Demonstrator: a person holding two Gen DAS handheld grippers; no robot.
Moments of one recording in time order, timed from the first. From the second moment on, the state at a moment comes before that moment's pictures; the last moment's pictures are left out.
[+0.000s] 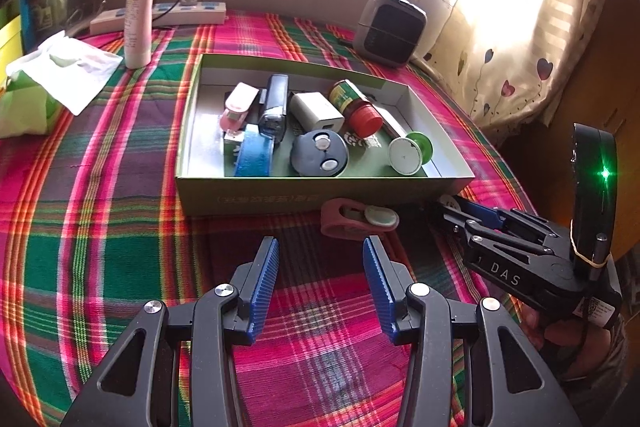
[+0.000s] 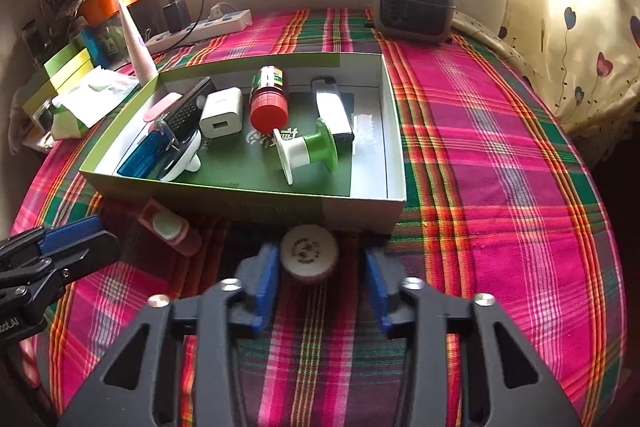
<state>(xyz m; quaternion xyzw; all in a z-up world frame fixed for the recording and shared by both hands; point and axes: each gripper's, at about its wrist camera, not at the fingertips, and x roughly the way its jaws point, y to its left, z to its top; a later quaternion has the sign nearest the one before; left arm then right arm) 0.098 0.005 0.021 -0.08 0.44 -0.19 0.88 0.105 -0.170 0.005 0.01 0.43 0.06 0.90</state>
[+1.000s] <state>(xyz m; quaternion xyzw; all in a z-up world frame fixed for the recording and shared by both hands) 0.091 0.018 0.026 -0.10 0.43 -0.16 0.88 0.094 -0.105 0.003 -0.04 0.43 0.22 0.88</state>
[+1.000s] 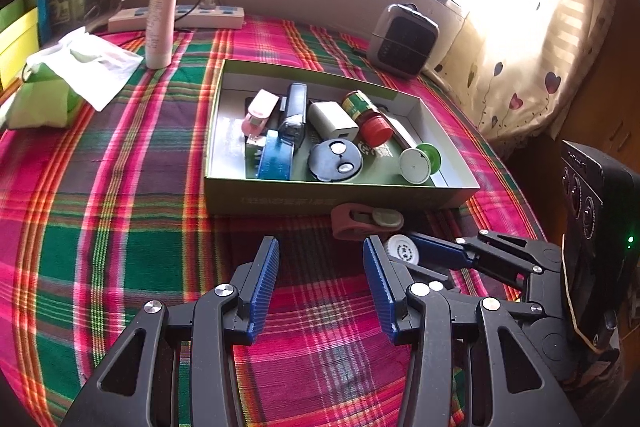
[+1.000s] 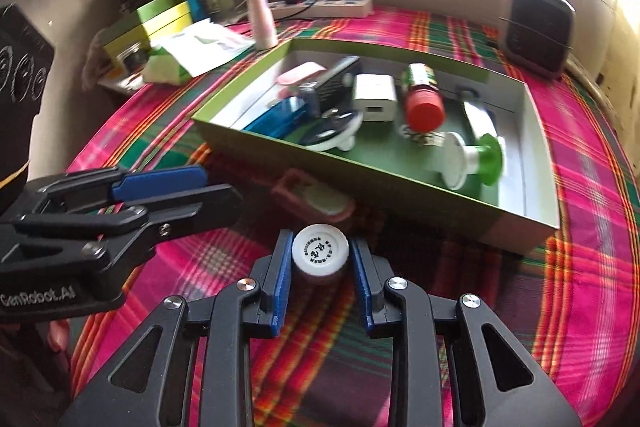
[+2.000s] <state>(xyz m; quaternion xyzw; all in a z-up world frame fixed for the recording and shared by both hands) 0.090 0.025 0.025 -0.13 0.43 -0.16 0.88 0.099 -0.112 0.009 0.01 0.43 0.20 0.88</state>
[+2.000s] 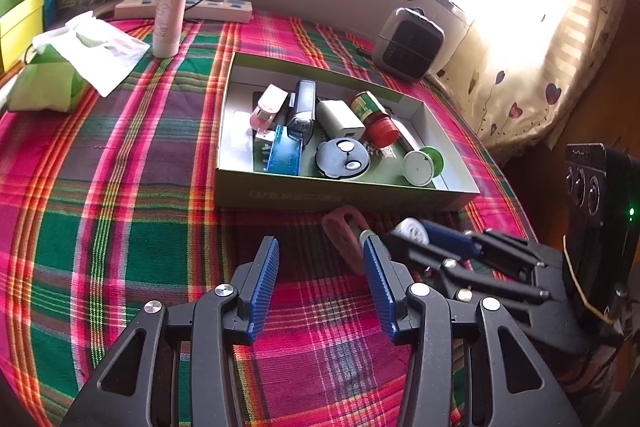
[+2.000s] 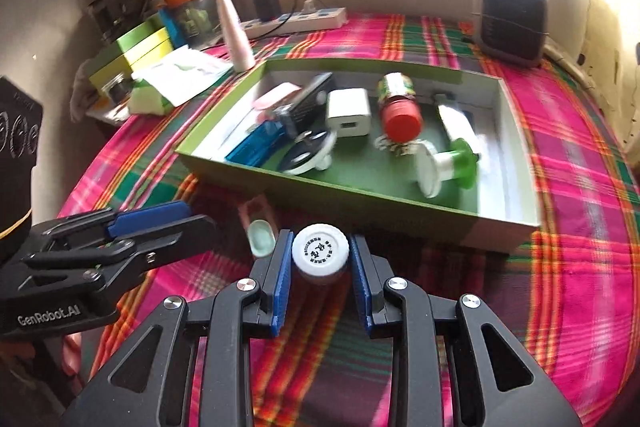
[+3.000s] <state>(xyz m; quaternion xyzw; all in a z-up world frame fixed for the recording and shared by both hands) 0.099 -0.011 0.013 -0.02 0.45 -0.16 0.88 0.092 -0.149 0.013 0.04 0.42 0.18 0.89</state>
